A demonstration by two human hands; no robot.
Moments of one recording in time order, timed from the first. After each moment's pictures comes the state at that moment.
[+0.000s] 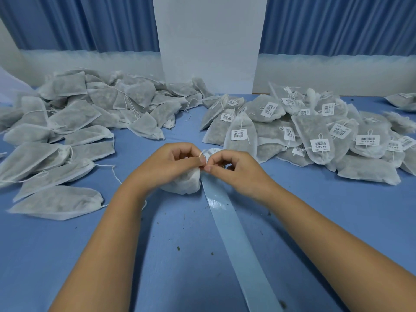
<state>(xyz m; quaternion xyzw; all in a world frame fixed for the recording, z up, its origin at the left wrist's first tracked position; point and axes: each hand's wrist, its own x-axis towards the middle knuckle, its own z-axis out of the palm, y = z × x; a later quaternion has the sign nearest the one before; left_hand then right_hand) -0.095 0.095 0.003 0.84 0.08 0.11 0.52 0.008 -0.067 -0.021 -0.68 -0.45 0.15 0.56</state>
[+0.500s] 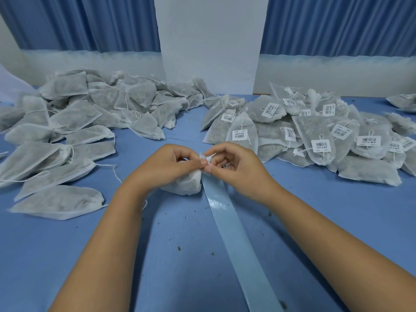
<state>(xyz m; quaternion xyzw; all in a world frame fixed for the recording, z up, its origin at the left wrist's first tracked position) -0.093 0.098 0.000 0.86 0.11 0.11 0.49 0.010 -0.065 -0.023 -0.65 -0.45 0.13 0.60</state>
